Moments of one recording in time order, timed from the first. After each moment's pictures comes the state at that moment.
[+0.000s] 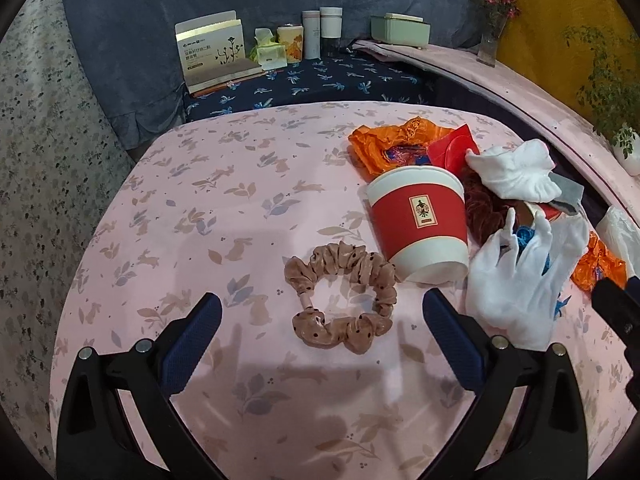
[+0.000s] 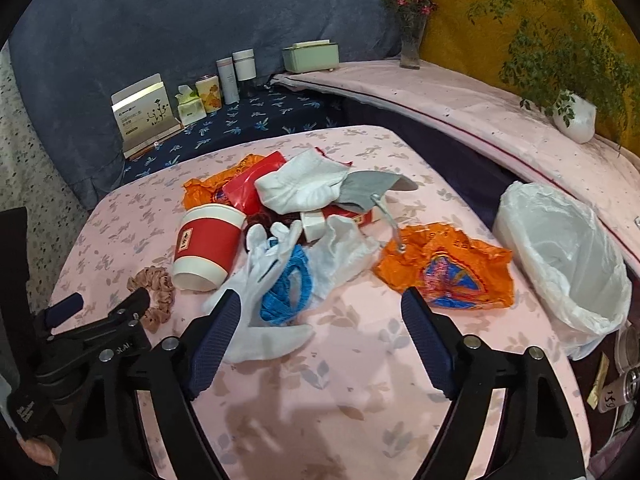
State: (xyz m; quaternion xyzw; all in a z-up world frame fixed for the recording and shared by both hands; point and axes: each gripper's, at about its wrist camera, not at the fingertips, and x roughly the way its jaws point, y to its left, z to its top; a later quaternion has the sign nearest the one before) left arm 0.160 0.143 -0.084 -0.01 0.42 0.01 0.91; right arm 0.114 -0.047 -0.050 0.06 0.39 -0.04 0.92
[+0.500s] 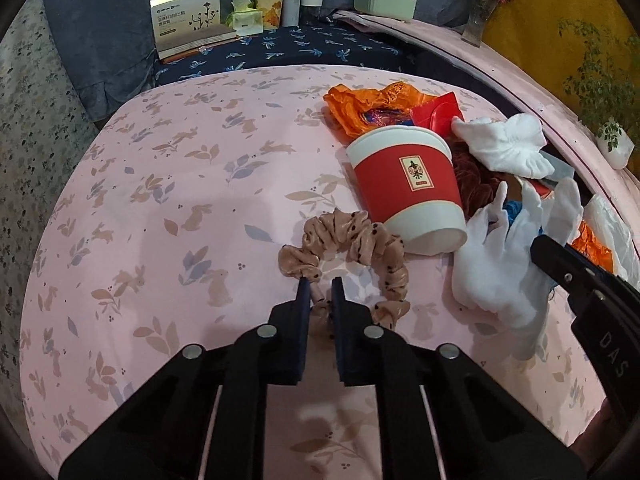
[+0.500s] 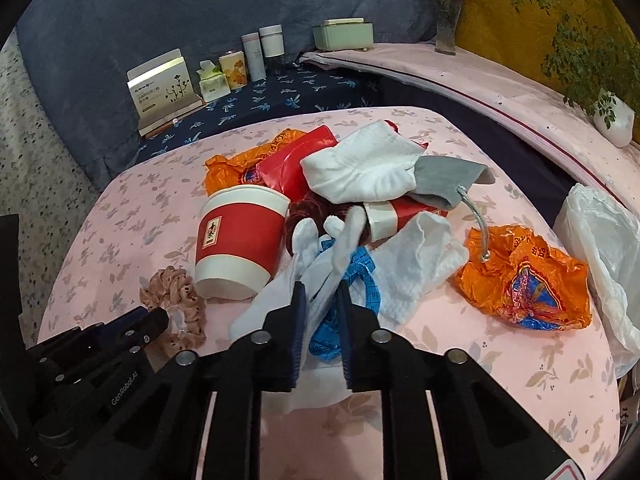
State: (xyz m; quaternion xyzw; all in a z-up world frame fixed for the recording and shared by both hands) left arm 0.168 0.142 -0.102 -0.03 0.46 -0.04 0.89; right arm 0.150 -0.015 -0.075 0.05 0.40 0.00 0.91
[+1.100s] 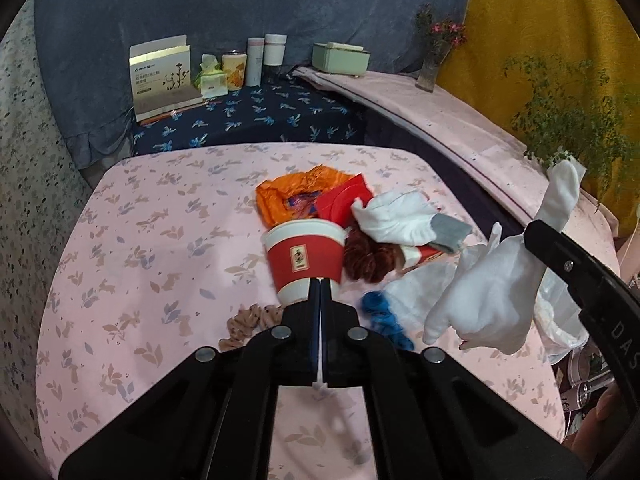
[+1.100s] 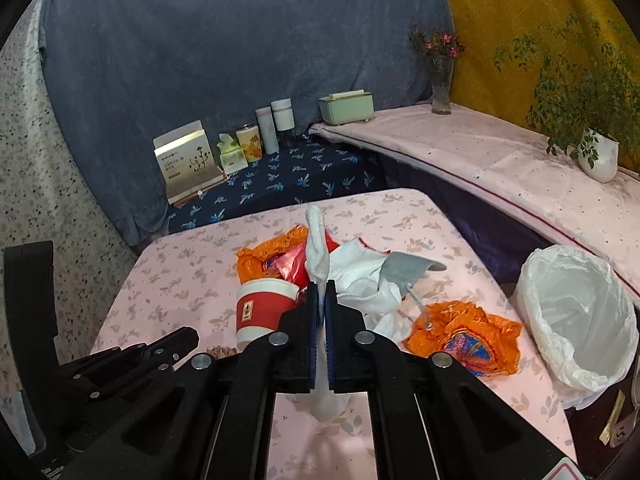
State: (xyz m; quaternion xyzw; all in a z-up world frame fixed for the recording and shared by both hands) left arm 0.135 0.096 0.004 -0.05 0.38 -0.09 0.92; right arm 0.101 -0.061 0.035 0.07 0.30 0.01 0.95
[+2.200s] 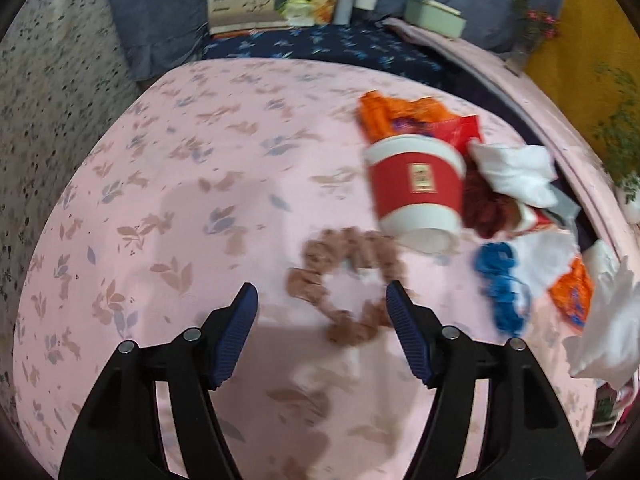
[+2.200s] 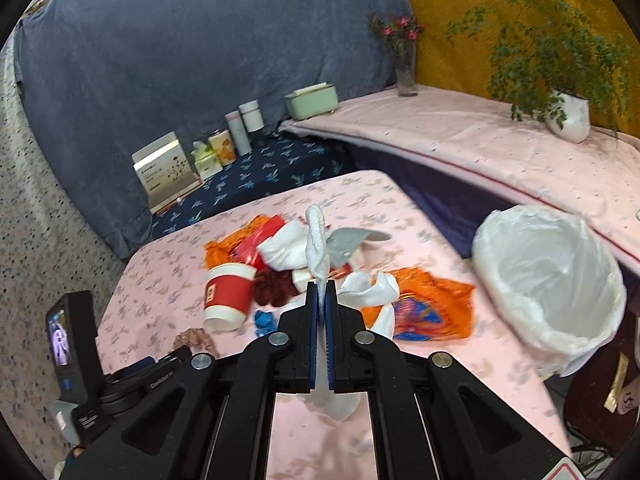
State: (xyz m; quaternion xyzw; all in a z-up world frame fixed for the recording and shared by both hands) left arm 0.146 0.150 -0.094 -0.10 0.47 0.04 0.87; right arm 0.078 -0.093 0.004 0.12 0.32 -0.01 0.94
